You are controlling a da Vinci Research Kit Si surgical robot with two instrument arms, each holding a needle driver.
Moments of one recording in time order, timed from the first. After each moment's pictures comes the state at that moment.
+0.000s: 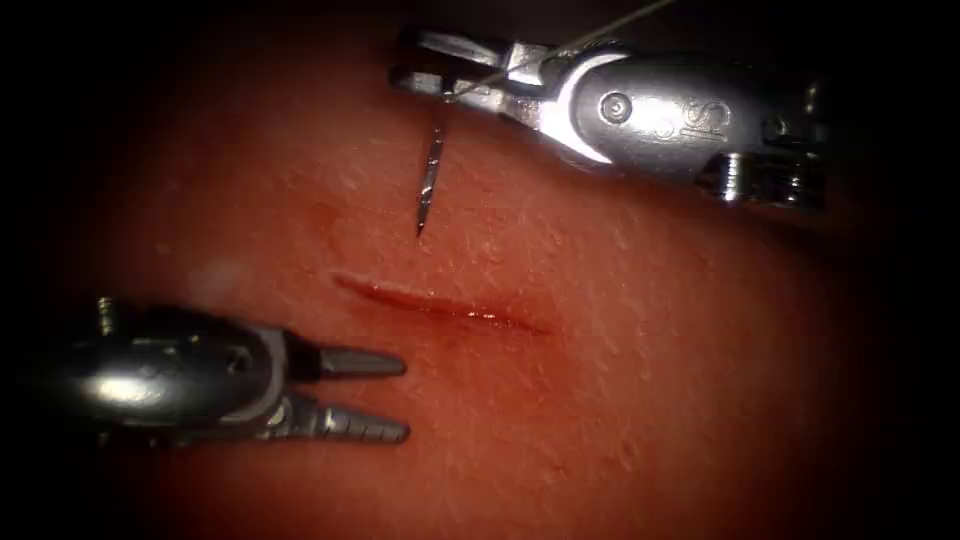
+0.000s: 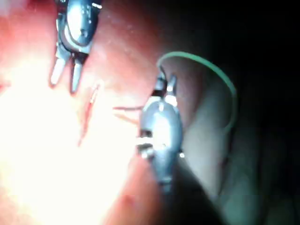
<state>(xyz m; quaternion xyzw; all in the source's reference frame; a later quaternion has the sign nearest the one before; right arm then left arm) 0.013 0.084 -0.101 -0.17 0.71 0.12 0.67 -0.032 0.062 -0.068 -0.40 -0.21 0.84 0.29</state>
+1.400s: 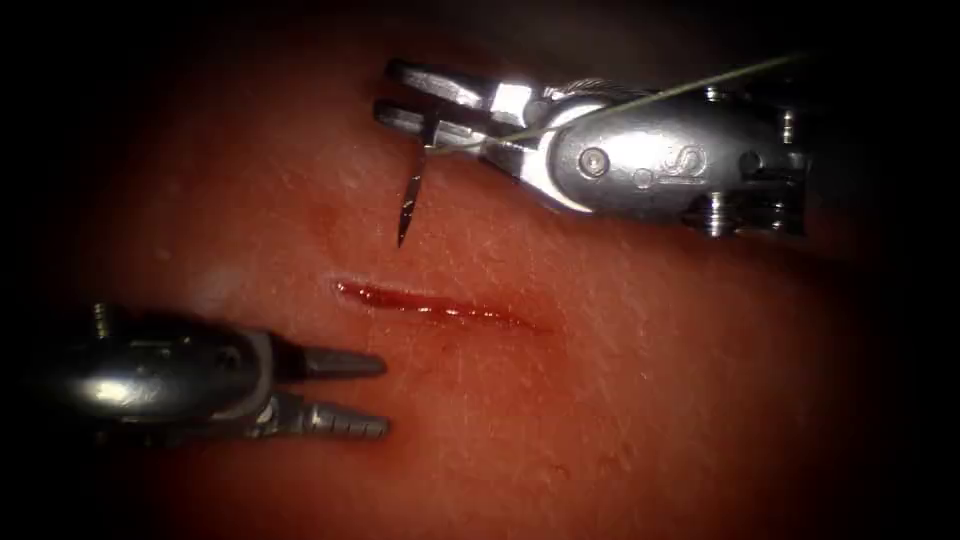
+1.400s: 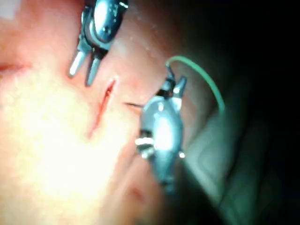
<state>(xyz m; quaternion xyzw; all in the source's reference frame) 0.013 0.082 -0.100 -0.19 0.70 0.08 0.69 -0.030 0.061 -0.066 -0.39 -0.22 0.84 0.32</state>
